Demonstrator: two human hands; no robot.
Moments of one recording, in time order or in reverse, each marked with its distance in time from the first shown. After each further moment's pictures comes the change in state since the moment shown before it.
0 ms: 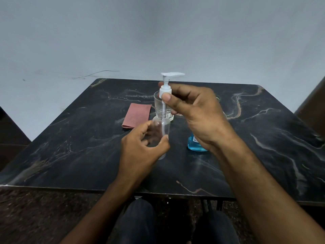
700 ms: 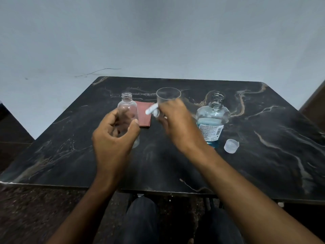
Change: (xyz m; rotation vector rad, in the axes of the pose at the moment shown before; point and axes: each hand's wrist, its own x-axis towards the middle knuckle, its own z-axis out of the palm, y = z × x) left_hand 0.011 0.001 -0.039 -0.021 0.303 0.096; right_hand 0.006 0.062 0.019 -1.002 -0.089 -0.354
